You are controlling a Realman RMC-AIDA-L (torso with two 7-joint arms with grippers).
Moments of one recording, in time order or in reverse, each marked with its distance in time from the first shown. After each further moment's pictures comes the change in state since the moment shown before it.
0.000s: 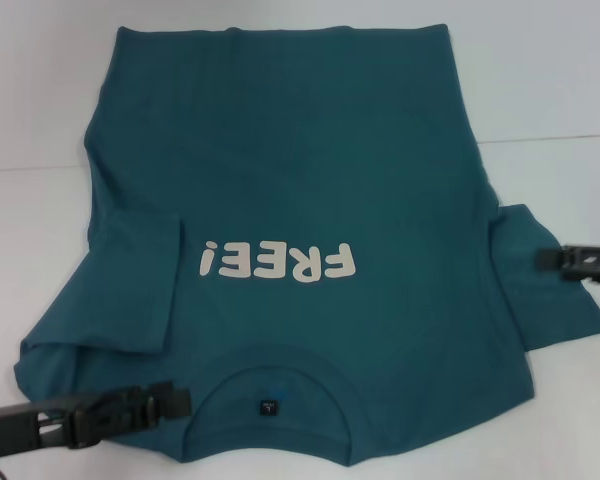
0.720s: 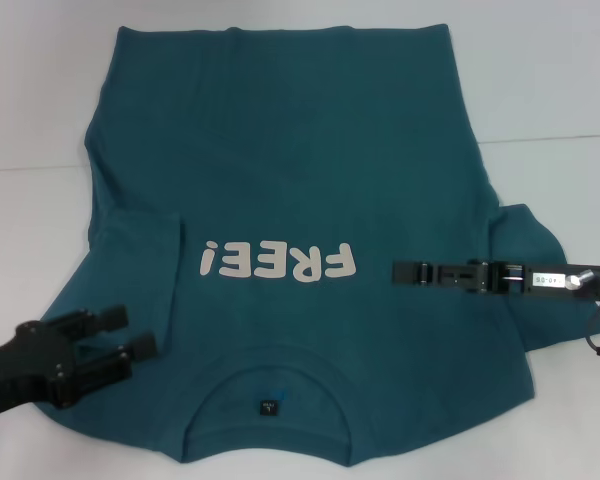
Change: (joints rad) left arm 0.035 -0.038 -0.063 0.047 -0.077 -0.157 0.454; right arm 0.091 0.148 -0.082 0.121 0.118 0.044 -0.209
